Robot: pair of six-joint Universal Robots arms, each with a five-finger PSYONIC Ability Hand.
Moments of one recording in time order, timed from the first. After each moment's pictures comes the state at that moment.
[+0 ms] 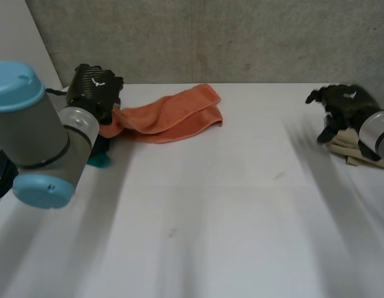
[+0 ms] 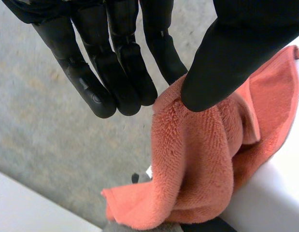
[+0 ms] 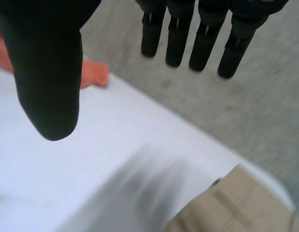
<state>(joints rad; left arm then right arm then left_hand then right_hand) 4.29 -1.97 -1.36 3.35 -1.65 3.75 1.63 -1.07 1.28 0.01 1.21 2.84 1.14 1.20 1.19 1.20 0.99 0.42 0.42 0.43 0.42 0.23</state>
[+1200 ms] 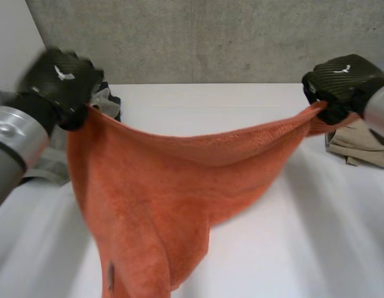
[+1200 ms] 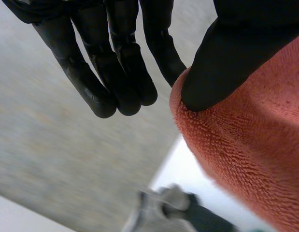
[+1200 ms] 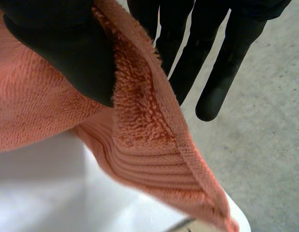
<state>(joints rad) 4.40 -1.58 -1.59 3.16 -1.41 3.79 1.78 -1.37 1.23 0.38 1.31 2.59 1.14 1.20 1.19 1.20 0.99 1.12 1.18 1.19 1.19 0.99</state>
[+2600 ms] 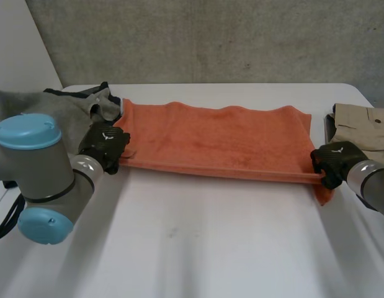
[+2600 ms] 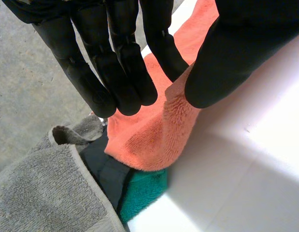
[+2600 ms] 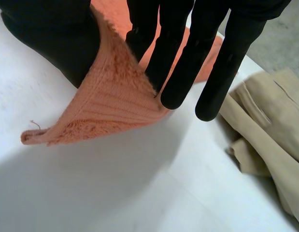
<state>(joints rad) 4.35 -2.06 -1.54 3.35 -1.56 3.72 1.65 -1.06 1.52 0.05 1.37 2.59 1.14 1.20 1.19 1.20 0.99 1.12 1.18 1.19 1.20 0.99</state>
